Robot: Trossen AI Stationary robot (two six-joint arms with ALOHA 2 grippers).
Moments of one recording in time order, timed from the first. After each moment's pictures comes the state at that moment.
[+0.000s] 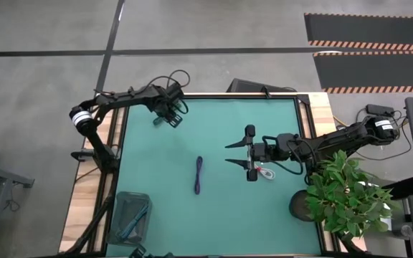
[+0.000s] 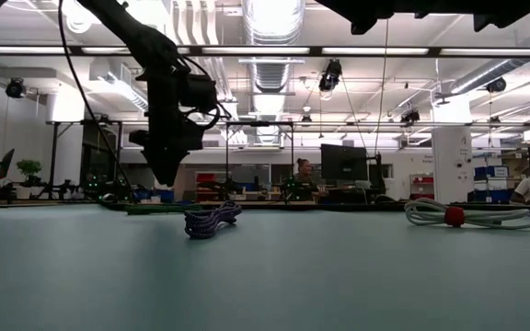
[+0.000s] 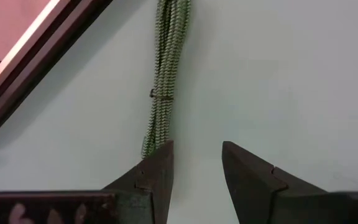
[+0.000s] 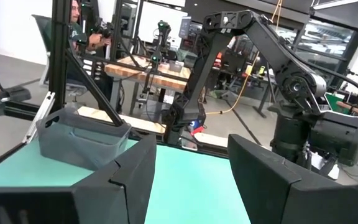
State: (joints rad) left arm 0.66 1.69 1.18 -0.85 -0.22 -0.18; right arm 0.13 1.24 0.64 0.65 0.08 -0.25
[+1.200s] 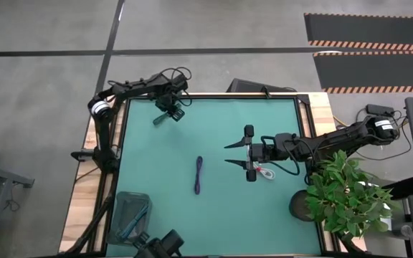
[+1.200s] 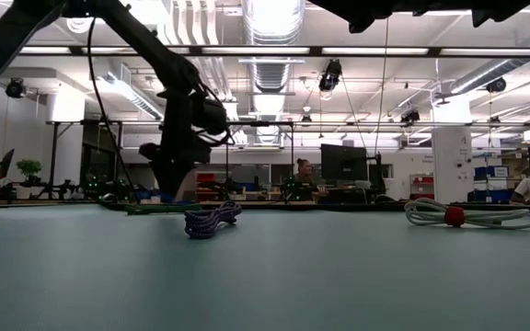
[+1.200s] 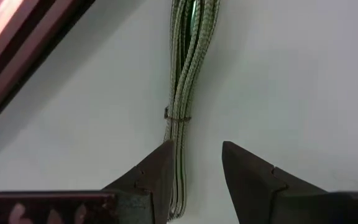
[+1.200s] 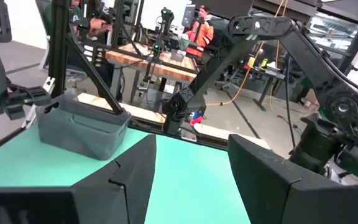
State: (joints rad) left arm 0.76 1.93 1.43 -1.03 -0.14 -0.12; right arm 0.13 1.24 0.67 0.57 0.08 -0.27
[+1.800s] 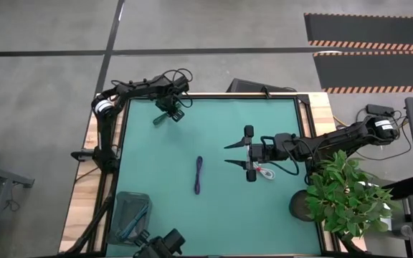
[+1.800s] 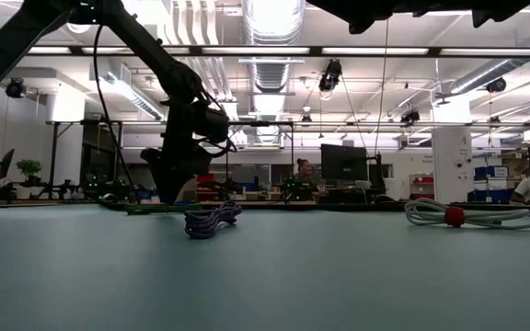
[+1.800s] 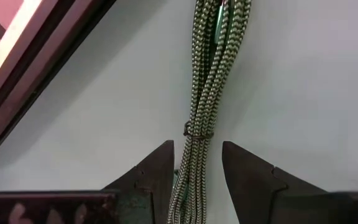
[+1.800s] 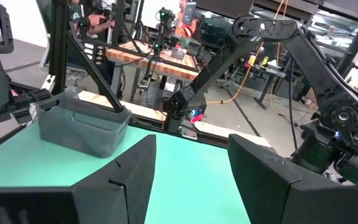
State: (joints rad) left arm 0.76 1.98 1.43 -1.00 -0.22 -0.12; right arm 0.13 1.24 0.67 0.56 0.08 -0.27
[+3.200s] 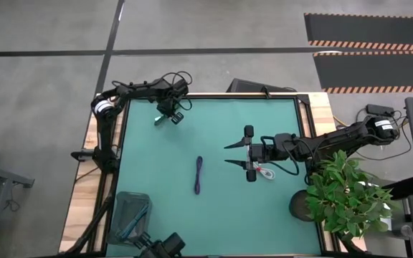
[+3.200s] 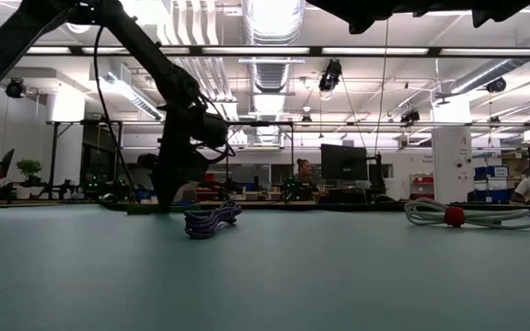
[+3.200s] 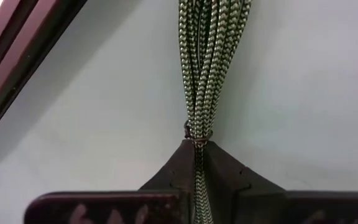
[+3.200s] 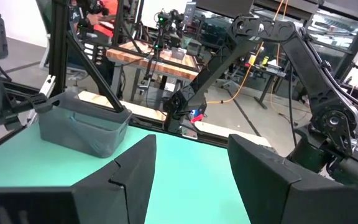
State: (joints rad) left arm 0.75 1.97 1.36 -0.94 -0.22 -0.12; right arm 0.13 1.24 0.67 0.56 0.08 -0.27
